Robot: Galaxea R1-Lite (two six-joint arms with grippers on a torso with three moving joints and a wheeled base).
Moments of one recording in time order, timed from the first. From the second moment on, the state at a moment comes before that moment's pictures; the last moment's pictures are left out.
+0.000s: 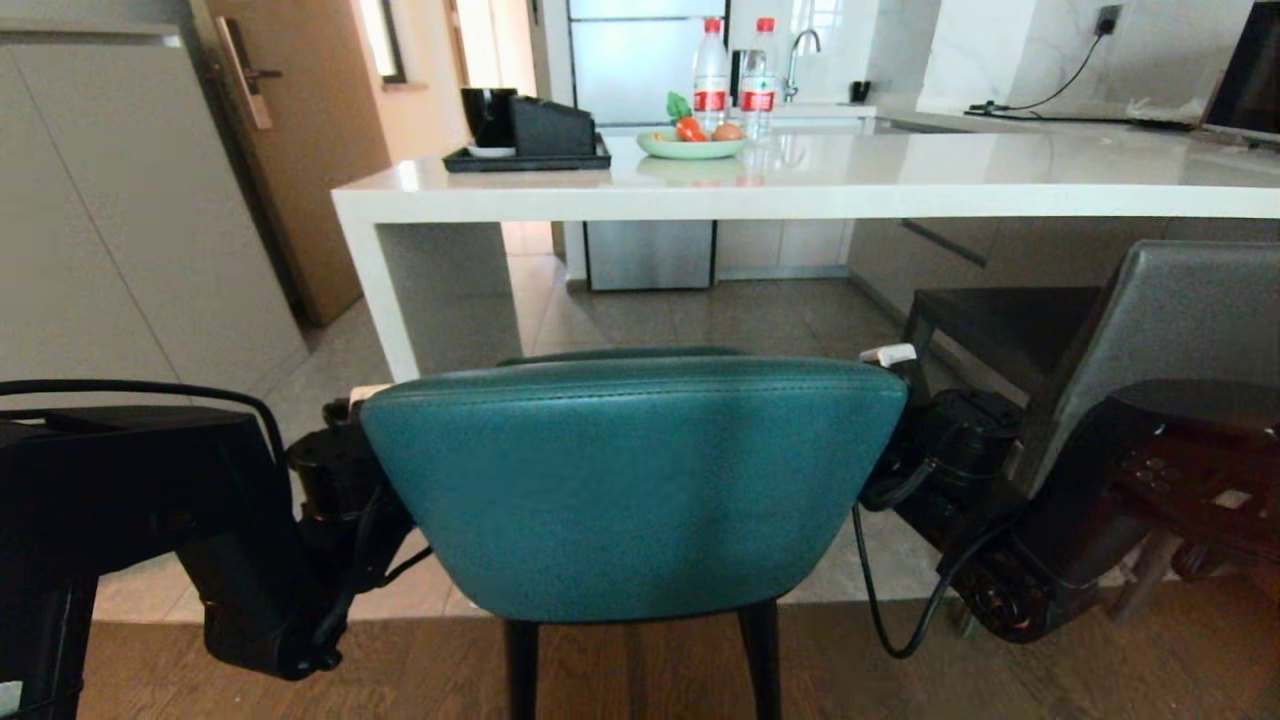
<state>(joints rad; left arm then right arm) -0.27 2.22 -0.63 -1.52 0.23 -0.09 0.39 2.21 -0.78 -1.51 0.09 0.03</state>
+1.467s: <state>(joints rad) -0.28 2.23 -0.64 -1.52 0.23 -0.09 0.40 2.15 -0.66 -1.52 0.10 0.03</state>
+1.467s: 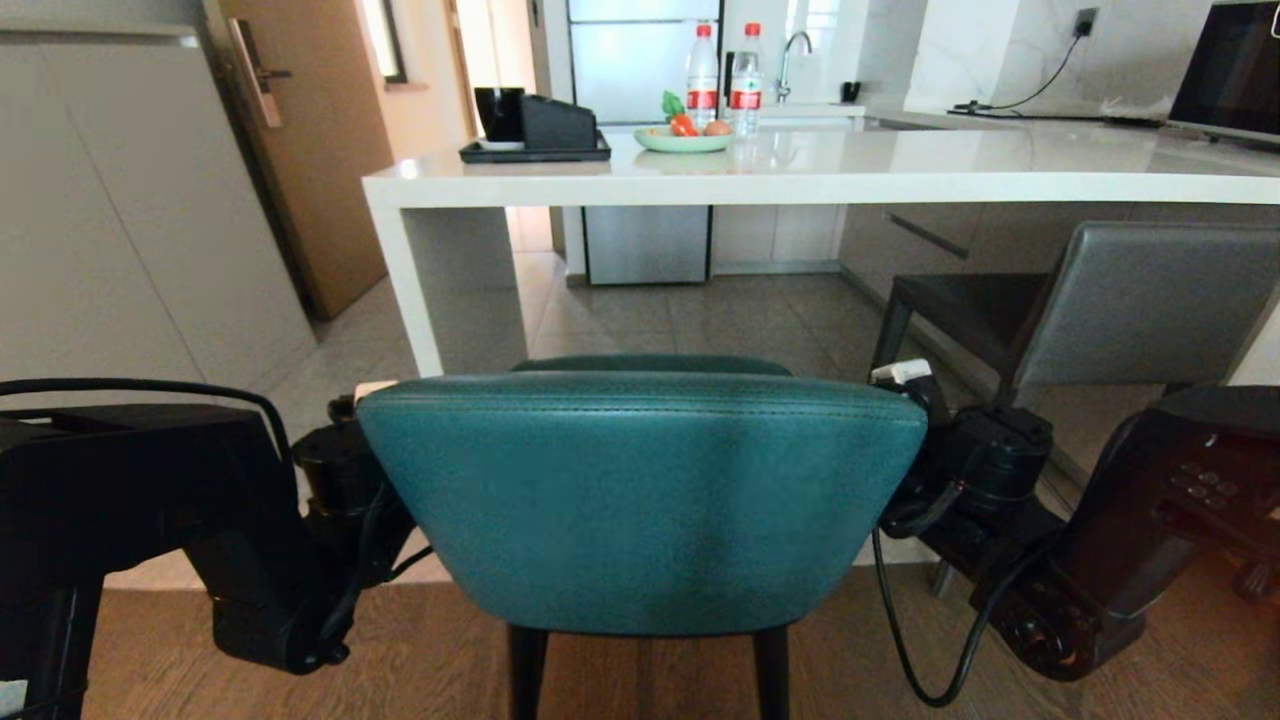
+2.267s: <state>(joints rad) -0.07 2.13 -0.47 -1.52 0.13 -0.09 0.23 2.04 -0.56 -1.52 0.18 0.05</state>
